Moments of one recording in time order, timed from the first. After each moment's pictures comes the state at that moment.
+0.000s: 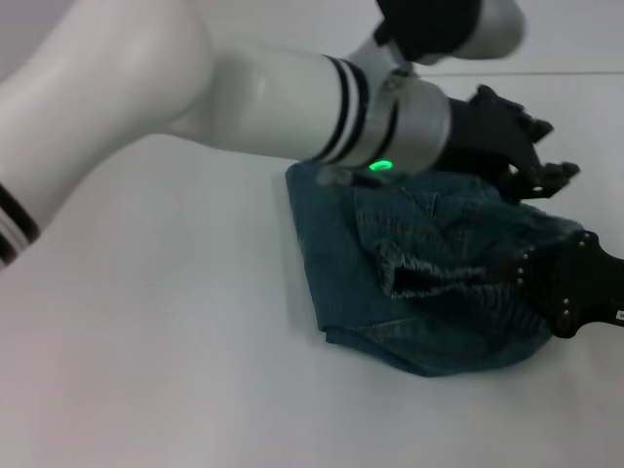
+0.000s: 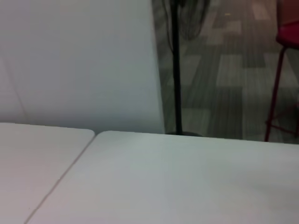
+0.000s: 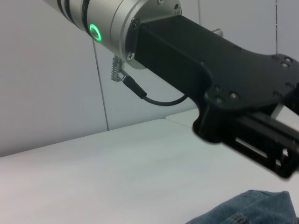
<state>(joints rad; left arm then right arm) -0.79 -2.18 1.75 1.16 2.02 0.82 -2.15 0.24 2.02 -1.04 -0.72 -1.57 -1.50 1.16</state>
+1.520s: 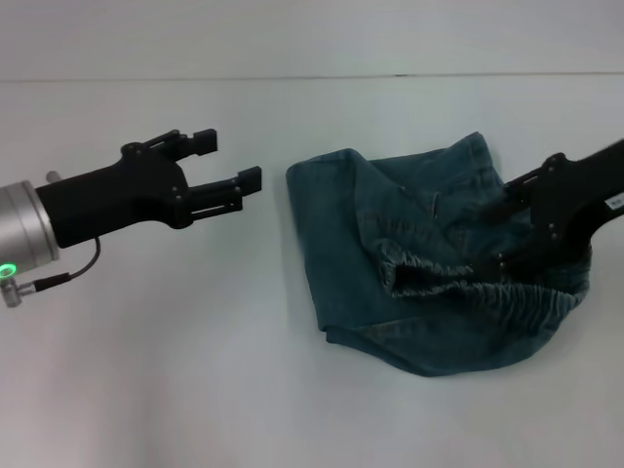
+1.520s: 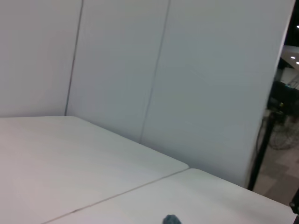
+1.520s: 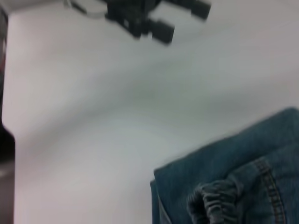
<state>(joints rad) -0.33 -2.17 0.95 0.97 1.67 1.37 -1.53 0.69 2.03 -0.90 -1.24 -2.38 -1.88 1.90</state>
